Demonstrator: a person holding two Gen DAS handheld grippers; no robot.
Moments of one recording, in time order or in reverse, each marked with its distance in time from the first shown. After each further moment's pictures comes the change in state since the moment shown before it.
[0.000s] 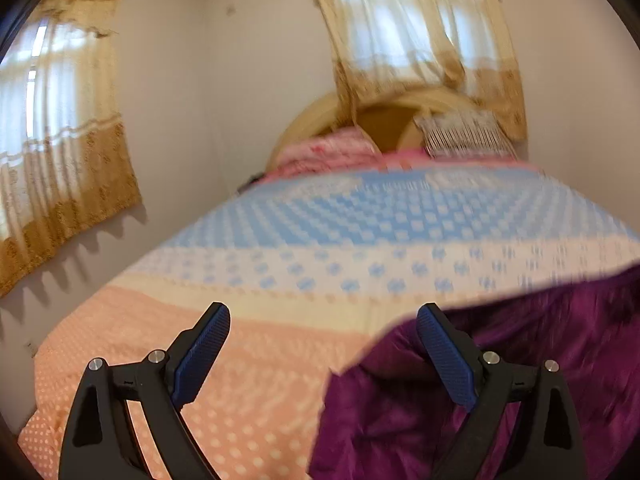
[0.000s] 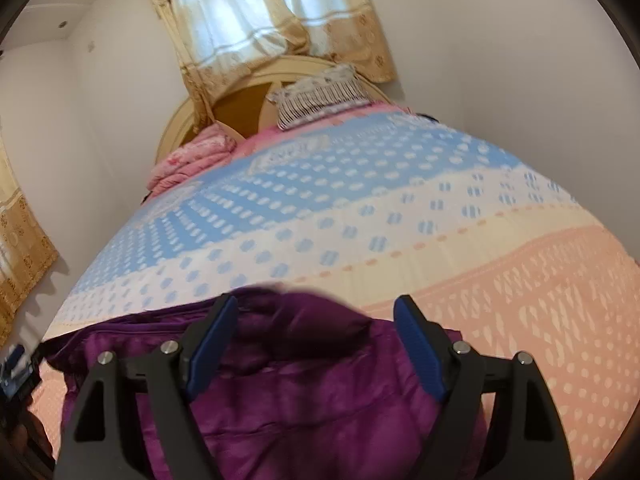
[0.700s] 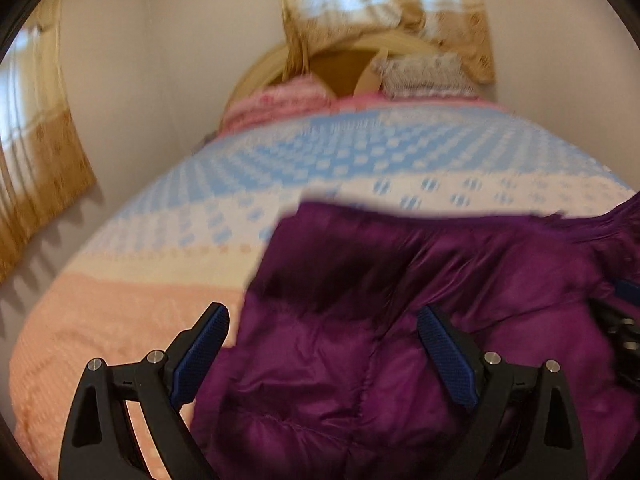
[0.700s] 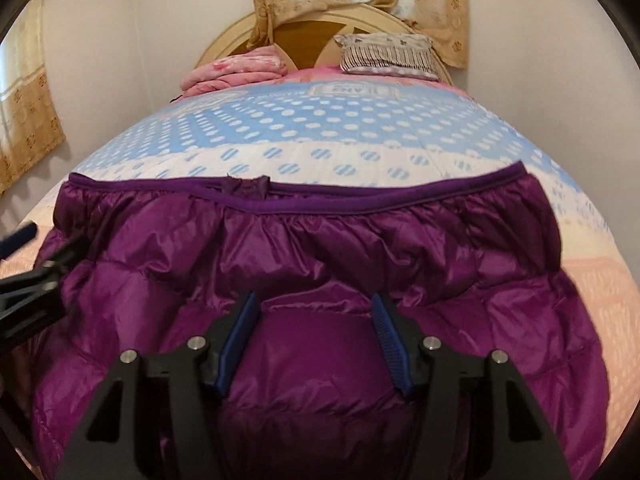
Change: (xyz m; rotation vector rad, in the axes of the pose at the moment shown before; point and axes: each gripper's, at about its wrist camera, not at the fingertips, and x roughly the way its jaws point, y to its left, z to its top) left arm 0.082 -0.082 -0.049 0.100 0.261 -0.137; right arm 0.089 0.085 -0.071 -0.255 0.195 -0.042
